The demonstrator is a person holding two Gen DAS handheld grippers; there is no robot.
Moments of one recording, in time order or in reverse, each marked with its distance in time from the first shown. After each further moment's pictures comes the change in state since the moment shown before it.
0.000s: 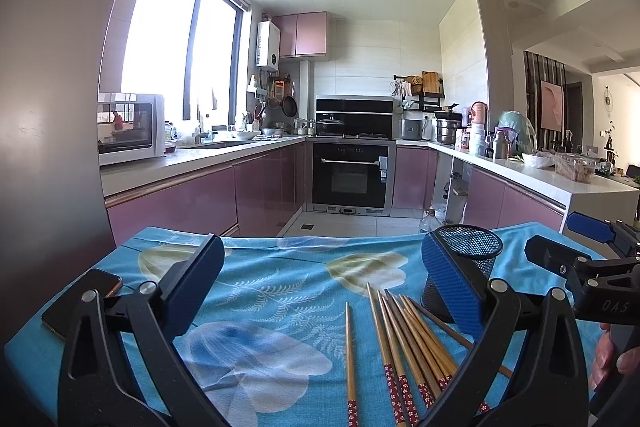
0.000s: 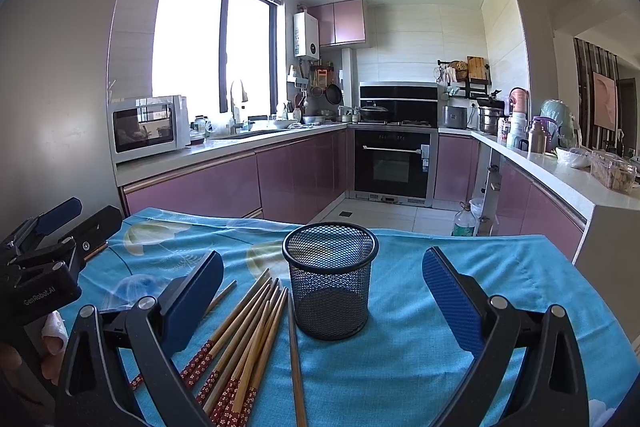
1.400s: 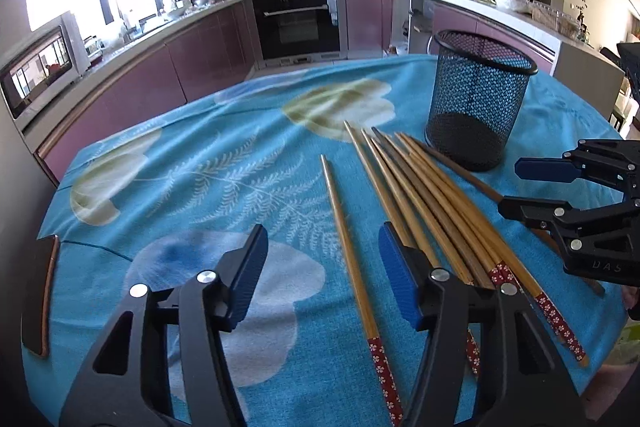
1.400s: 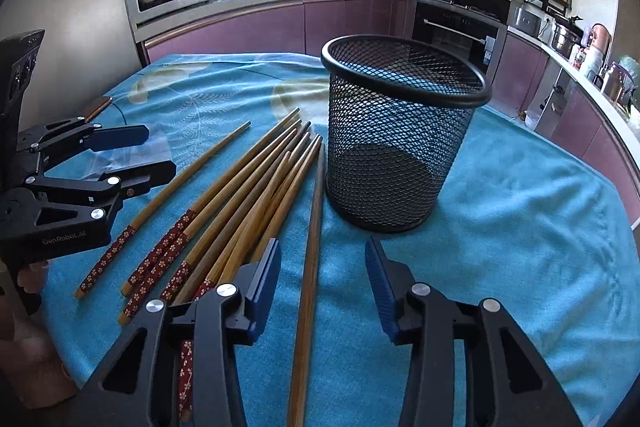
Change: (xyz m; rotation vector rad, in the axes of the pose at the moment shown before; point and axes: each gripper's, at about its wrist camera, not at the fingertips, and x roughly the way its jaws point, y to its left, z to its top) left arm 0.117 -0.011 -0.065 0.192 0.612 -0.167; right arm 0.093 0.014 -0.049 -0.149 0.568 0.166
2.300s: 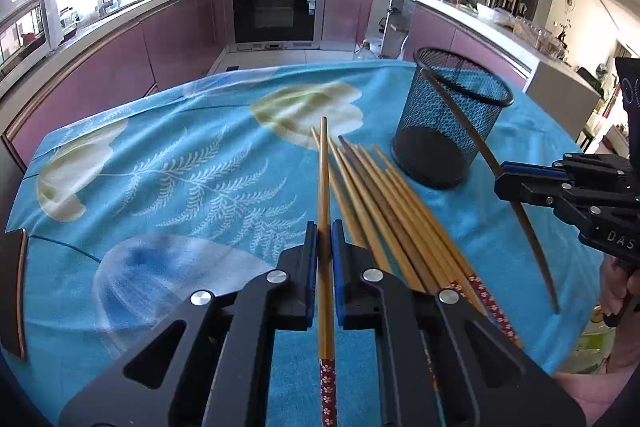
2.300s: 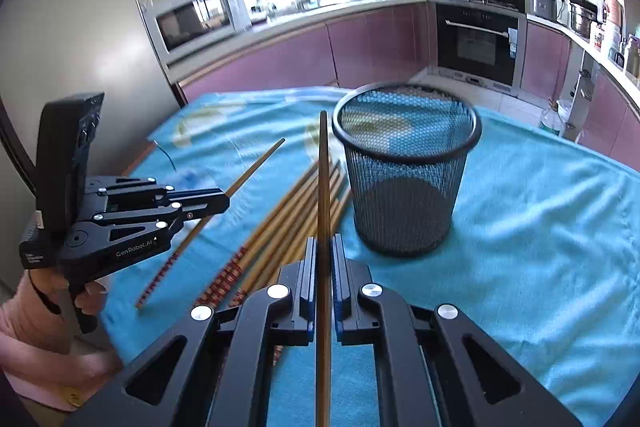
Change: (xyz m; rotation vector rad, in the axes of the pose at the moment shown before) left arm -0.008 0.005 0.021 -0.088 0.024 -0.181; right arm -0.037 -0.022 0.015 0.089 -0.089 0.199
